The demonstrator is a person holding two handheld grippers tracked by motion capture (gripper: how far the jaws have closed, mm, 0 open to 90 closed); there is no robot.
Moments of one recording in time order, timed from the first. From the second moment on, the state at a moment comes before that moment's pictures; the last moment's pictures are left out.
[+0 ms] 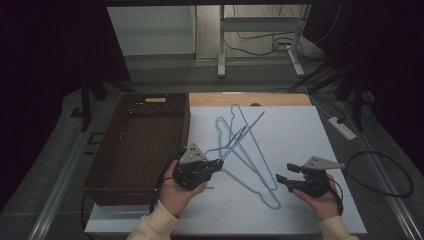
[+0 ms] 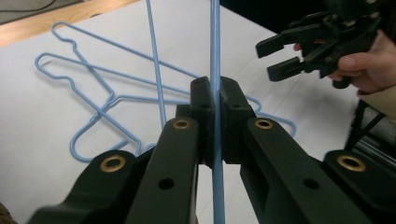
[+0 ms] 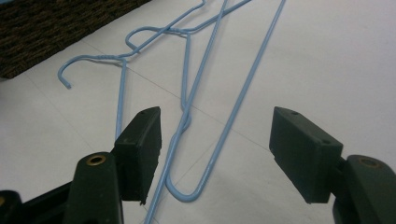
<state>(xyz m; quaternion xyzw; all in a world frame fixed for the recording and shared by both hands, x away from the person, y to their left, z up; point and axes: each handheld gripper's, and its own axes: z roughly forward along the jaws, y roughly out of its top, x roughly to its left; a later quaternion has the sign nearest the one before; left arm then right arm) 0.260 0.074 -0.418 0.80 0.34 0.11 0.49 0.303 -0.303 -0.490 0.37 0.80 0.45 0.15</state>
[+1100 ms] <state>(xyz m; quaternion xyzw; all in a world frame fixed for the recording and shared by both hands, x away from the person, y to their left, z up) 0.254 0.147 -0.381 0.74 0.36 0.12 0.56 0.302 -0.305 -0.493 0.37 0.80 0.44 0.15</state>
